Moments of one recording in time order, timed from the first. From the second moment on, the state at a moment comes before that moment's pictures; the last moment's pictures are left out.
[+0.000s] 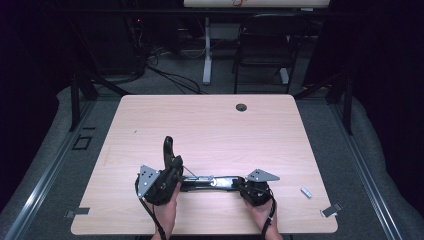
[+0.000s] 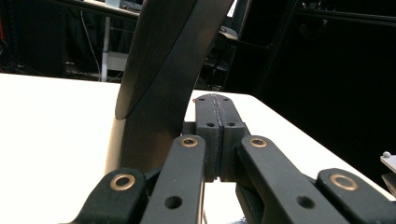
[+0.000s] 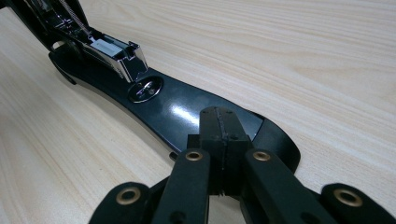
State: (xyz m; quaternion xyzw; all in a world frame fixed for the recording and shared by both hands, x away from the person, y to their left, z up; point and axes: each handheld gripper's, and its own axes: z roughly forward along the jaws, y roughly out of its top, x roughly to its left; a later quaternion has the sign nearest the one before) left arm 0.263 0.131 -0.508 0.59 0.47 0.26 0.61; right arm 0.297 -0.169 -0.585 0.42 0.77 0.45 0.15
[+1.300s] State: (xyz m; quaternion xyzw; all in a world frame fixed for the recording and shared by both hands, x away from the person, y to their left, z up) left arm 0.258 0.146 -0.509 0.57 0.48 0.28 0.61; right arm 0.297 -0.169 -0.586 0.43 0.77 0.45 0.15
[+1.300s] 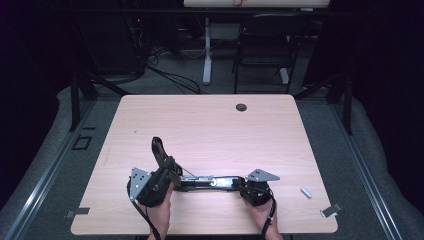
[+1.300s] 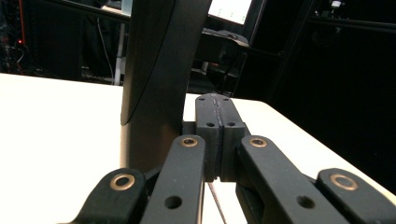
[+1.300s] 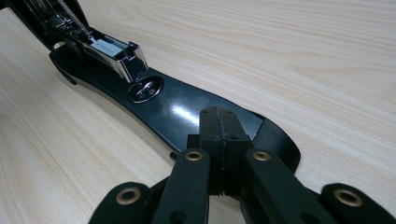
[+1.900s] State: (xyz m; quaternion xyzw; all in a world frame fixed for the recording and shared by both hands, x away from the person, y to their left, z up) left arm 0.257 0.169 -0.513 0.54 0.52 0.29 0.60; right arm 0.297 -0.169 -0.585 0.42 0.77 0.45 0.15
